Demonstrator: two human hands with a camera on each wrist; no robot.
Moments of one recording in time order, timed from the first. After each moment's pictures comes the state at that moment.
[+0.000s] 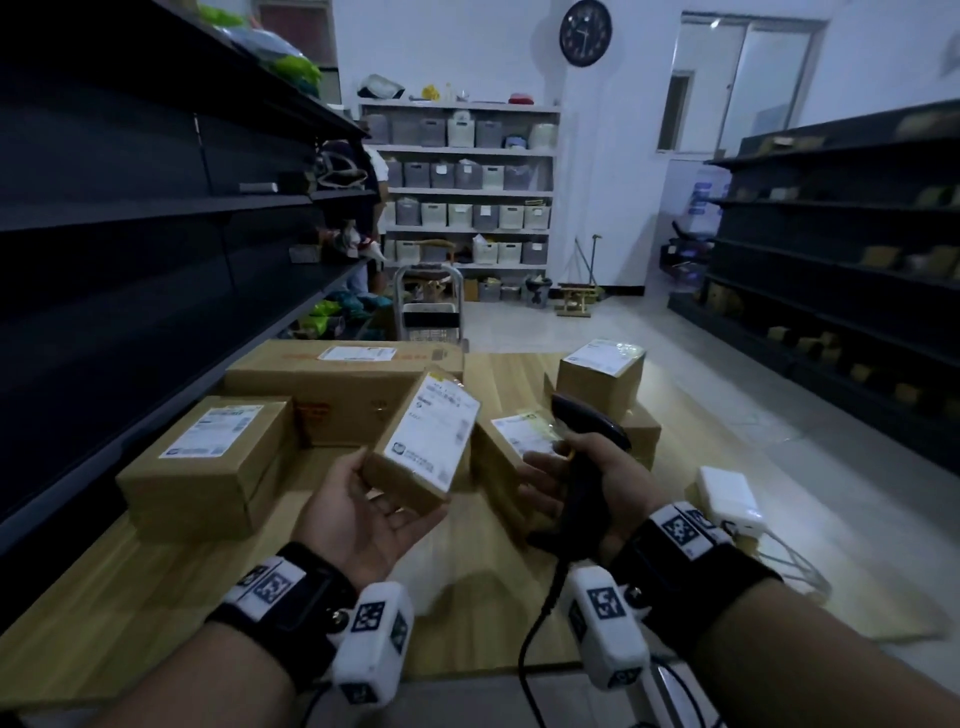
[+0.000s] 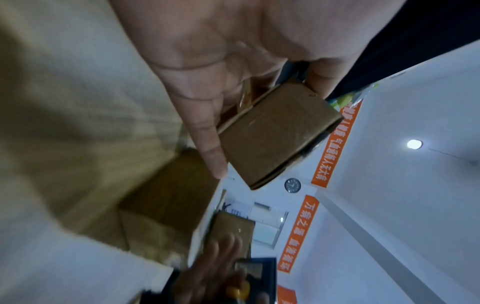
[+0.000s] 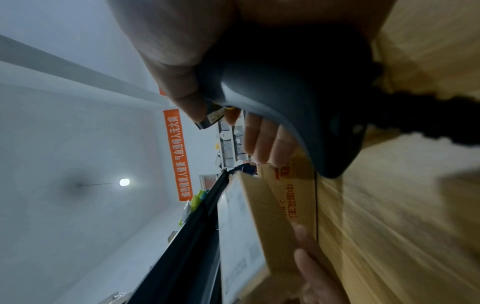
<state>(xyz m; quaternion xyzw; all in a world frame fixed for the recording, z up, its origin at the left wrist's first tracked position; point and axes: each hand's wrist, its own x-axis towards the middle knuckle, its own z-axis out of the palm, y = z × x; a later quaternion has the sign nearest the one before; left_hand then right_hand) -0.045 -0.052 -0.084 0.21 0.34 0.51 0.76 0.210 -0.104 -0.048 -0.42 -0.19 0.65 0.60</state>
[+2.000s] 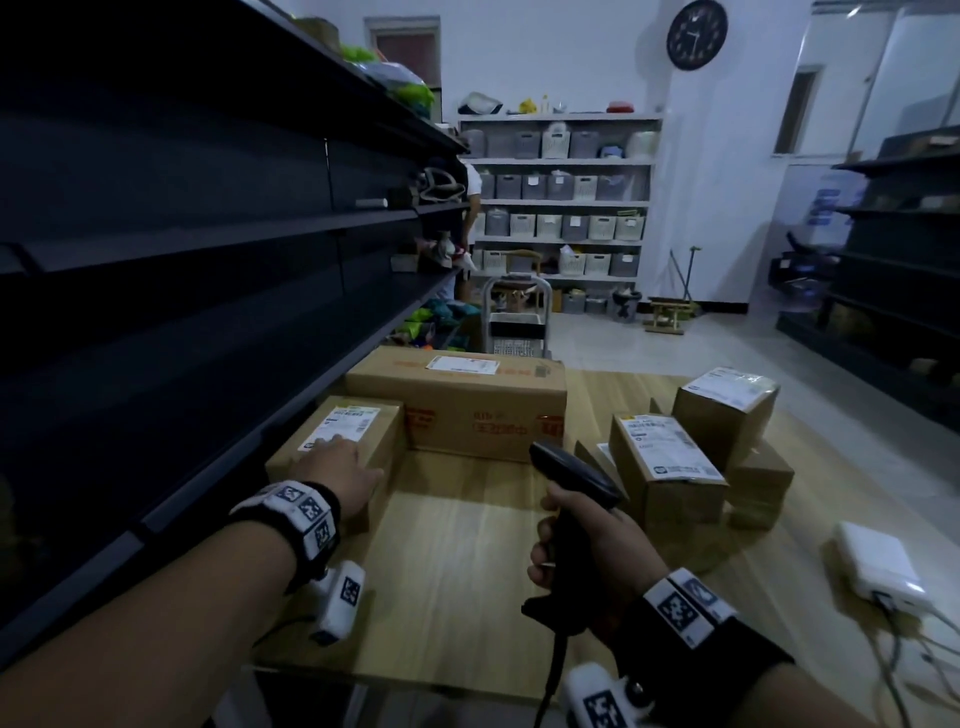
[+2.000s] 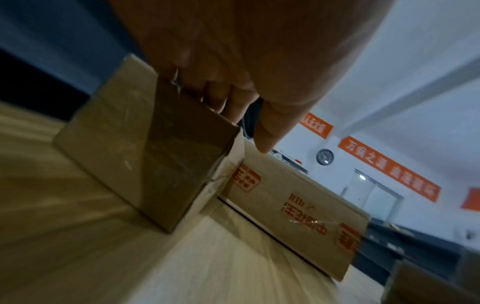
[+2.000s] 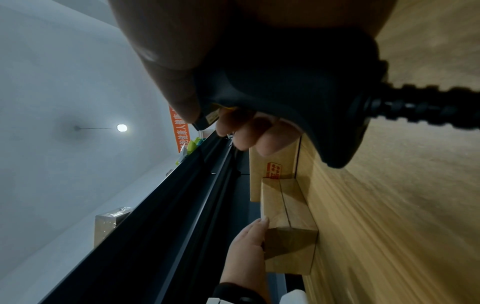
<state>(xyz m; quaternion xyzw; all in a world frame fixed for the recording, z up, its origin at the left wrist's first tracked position) -0.194 0.031 -0.057 0.63 0.77 0.11 0.10 0.102 -0.091 -0.065 -0.41 -0.28 0.68 0.54</state>
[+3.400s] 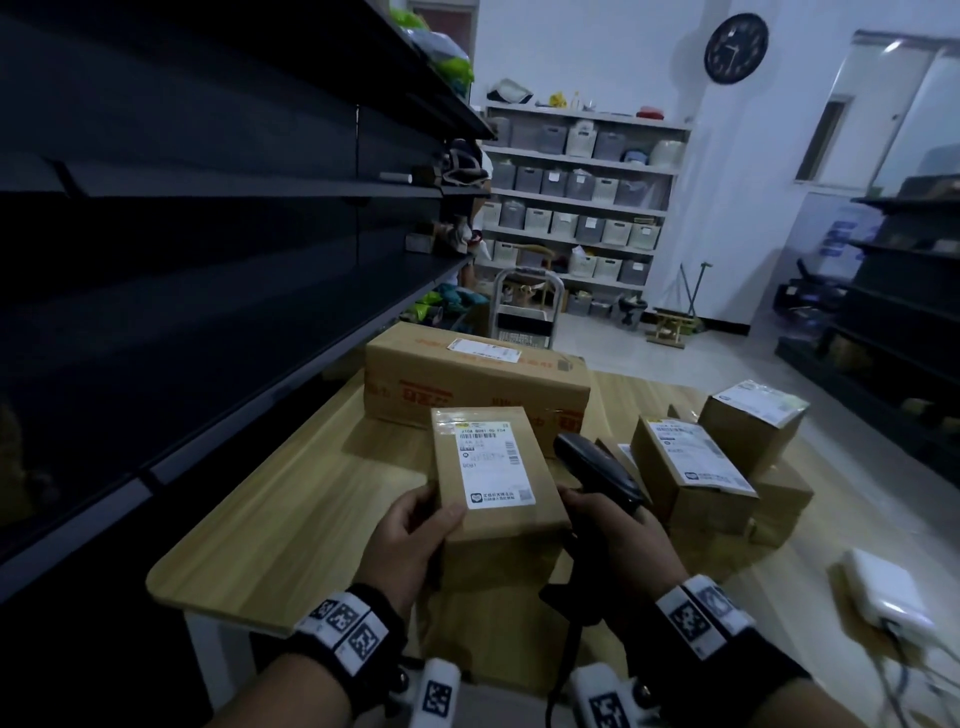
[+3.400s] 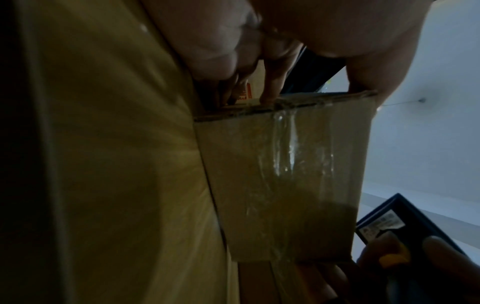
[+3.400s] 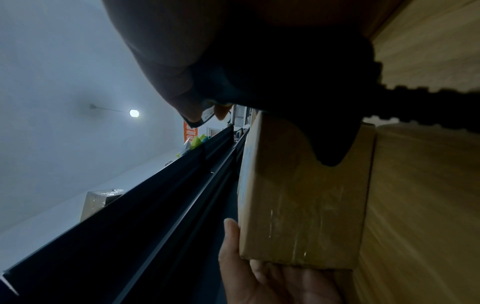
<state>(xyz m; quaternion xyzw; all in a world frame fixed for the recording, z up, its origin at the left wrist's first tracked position) -0.128 -0.054 -0.153 0.39 0.46 0.57 0.56 0.091 -0.095 -0.061 -0.56 -0.30 0.59 0.50</state>
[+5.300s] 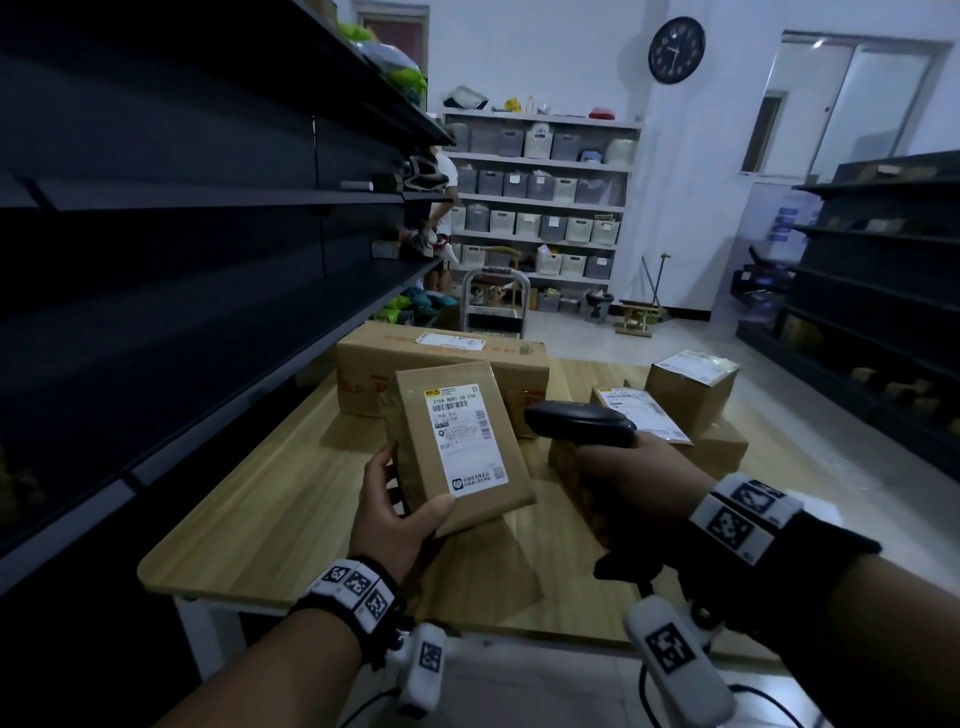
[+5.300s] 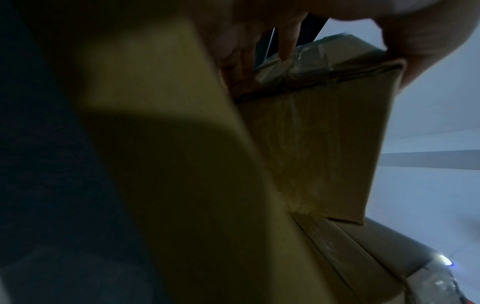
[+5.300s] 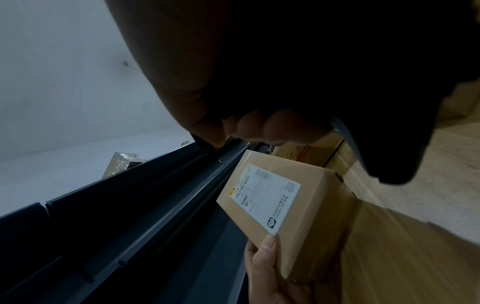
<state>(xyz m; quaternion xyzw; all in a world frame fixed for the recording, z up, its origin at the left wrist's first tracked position) -0.125 -0.065 -0.161 0.53 0.49 0.58 0.38 0.123 -0.150 0.009 -0.61 -0.46 0.51 0.39</state>
